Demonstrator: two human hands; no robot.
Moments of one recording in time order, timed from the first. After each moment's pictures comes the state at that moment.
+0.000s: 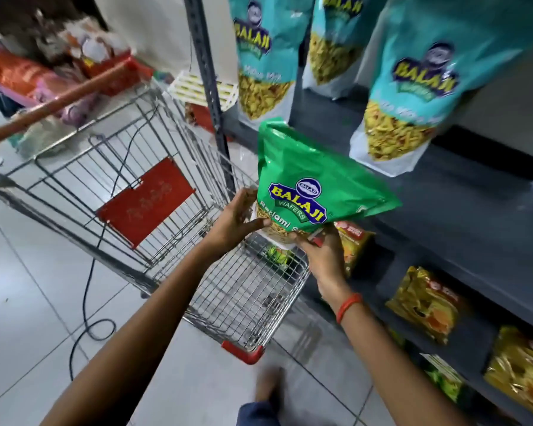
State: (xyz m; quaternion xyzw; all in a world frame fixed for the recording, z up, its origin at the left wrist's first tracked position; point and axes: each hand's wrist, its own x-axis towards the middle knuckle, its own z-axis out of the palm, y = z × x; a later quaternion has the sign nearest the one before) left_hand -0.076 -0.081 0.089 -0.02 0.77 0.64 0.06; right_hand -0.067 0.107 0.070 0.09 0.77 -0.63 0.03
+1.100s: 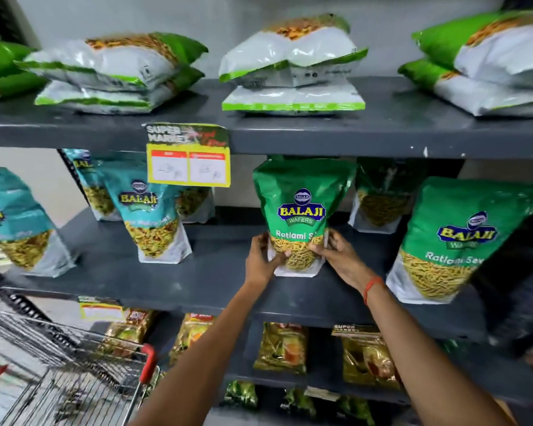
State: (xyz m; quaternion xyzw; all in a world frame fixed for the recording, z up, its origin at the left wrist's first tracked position) left_hand -0.132 0.371 0.139 0.12 0.77 0.63 0.04; right_hand -0.086 0.563 0.144 0.07 0.64 -0.76 -0.09
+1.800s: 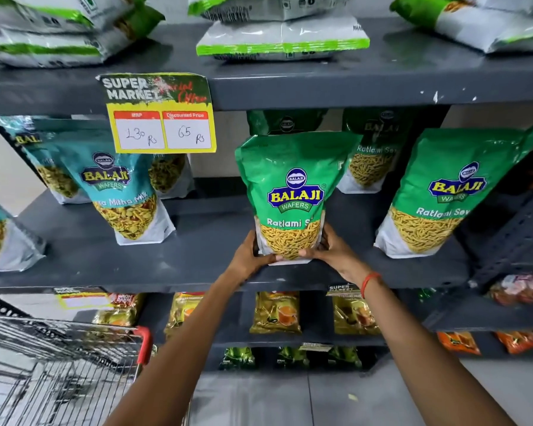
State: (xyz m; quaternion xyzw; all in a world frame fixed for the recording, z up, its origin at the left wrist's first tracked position) left_hand -0.125 0.340 0.111 0.20 0.77 0.56 0.26; right_hand -0.035 0.544 0.110 0.10 0.72 -0.69 -0.02
